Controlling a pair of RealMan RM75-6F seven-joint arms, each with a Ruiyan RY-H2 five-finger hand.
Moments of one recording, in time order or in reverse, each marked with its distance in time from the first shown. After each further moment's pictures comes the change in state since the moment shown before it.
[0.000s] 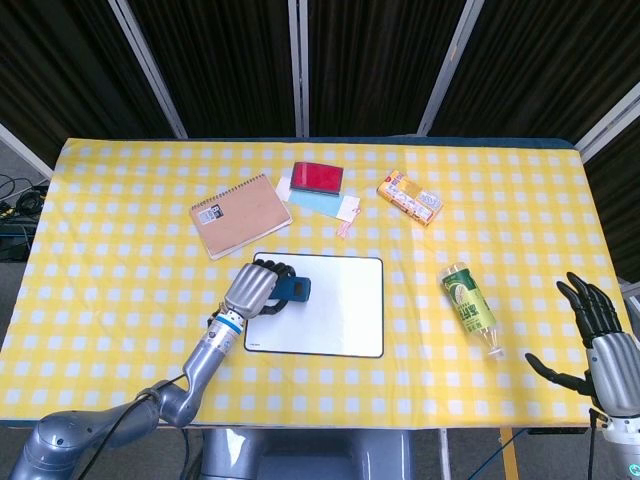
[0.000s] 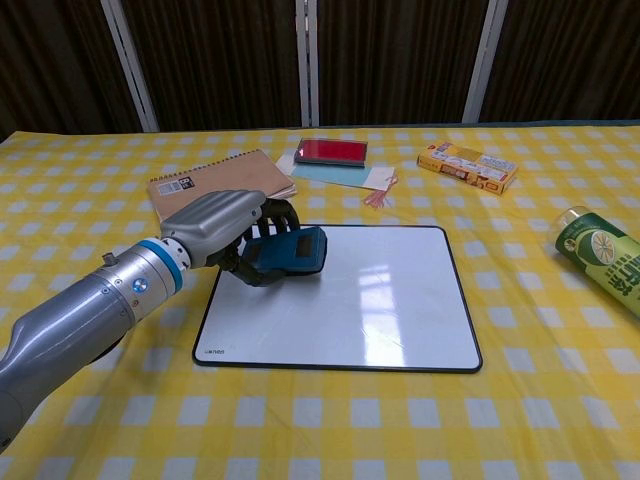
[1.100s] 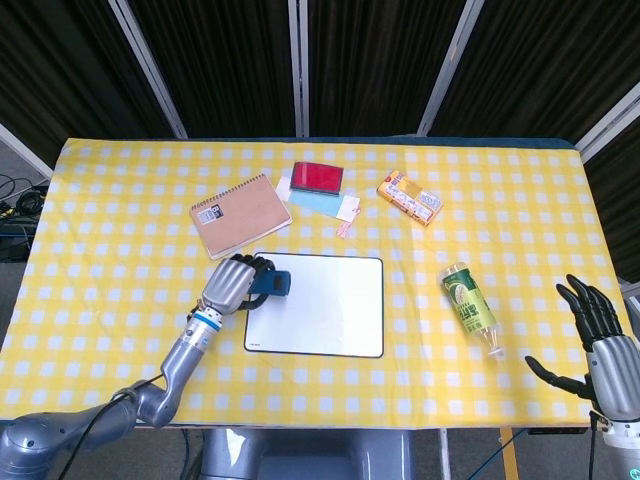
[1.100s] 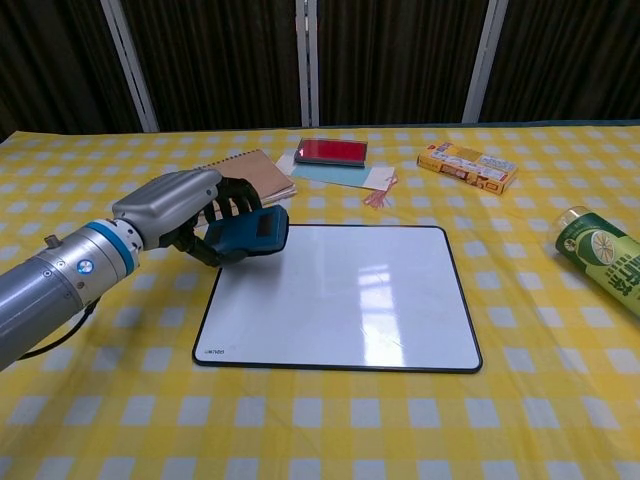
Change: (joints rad) left arm 0.058 0.122 0.004 -0.097 0.014 0.044 -0.022; right arm -0.009 0.003 -0.007 -0.009 -0.017 0.017 -0.013
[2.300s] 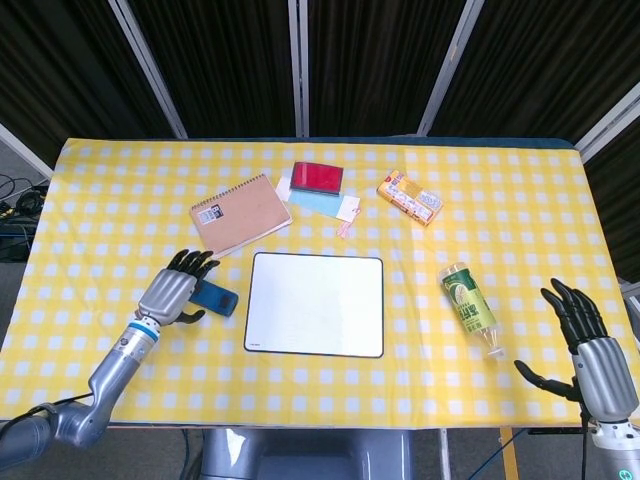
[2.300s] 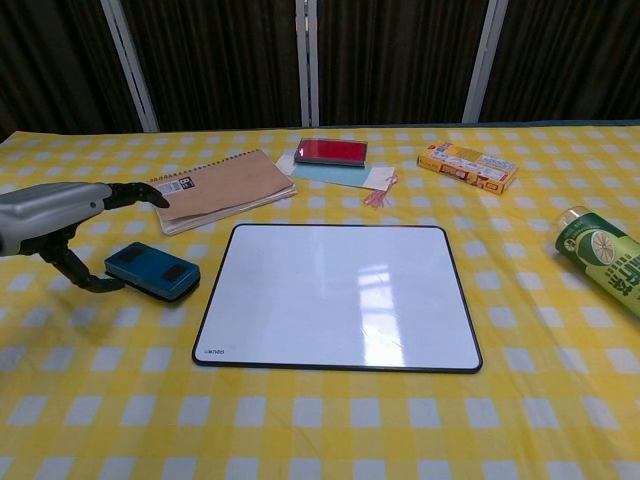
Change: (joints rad) left arm 0.128 0.412 0.084 -0.434 -0.134 -0.108 0.184; right arm 0.007 -0.009 -0.016 -0.015 -0.023 -0.015 -0.035
